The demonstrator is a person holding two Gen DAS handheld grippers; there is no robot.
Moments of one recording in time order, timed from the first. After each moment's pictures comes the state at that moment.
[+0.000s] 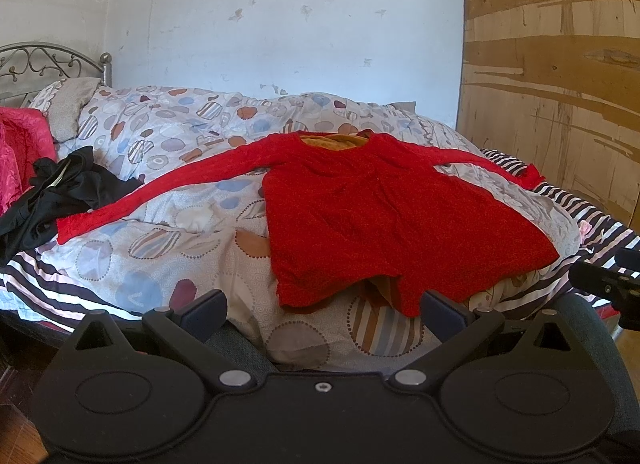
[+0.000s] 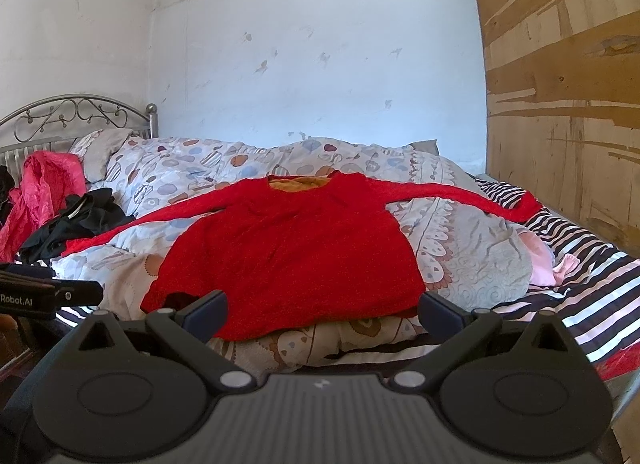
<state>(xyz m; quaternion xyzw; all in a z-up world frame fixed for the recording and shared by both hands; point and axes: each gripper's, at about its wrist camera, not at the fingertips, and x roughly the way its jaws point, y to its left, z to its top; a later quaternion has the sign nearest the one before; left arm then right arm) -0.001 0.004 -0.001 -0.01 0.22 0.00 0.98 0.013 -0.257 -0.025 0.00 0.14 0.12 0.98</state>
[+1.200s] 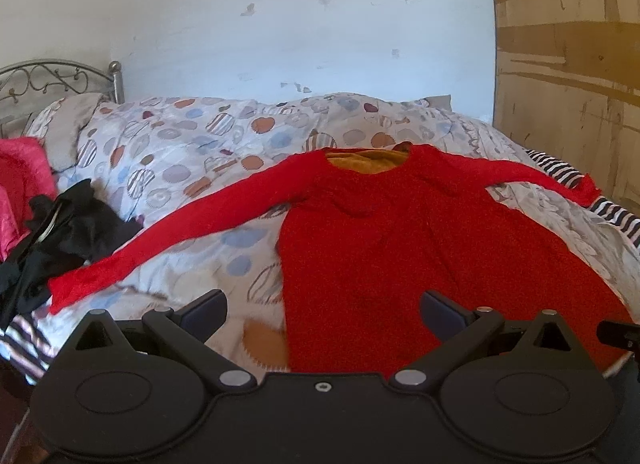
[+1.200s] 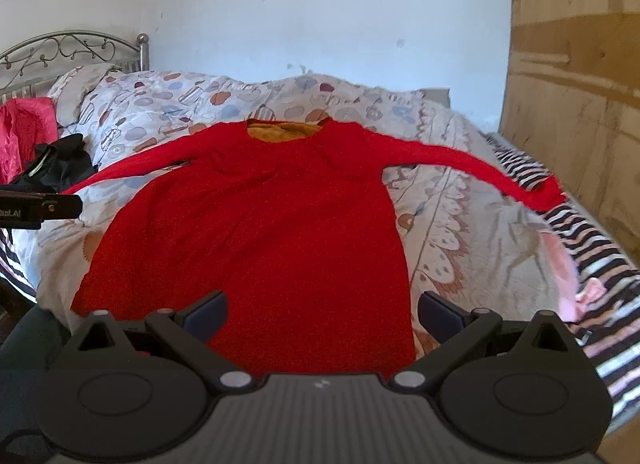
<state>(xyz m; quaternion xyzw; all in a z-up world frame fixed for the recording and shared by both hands) 0.149 0.004 0.032 0.01 0.24 0.05 0.97 0.170 -0.260 -0.002 -0.04 0.26 0.13 0.96</state>
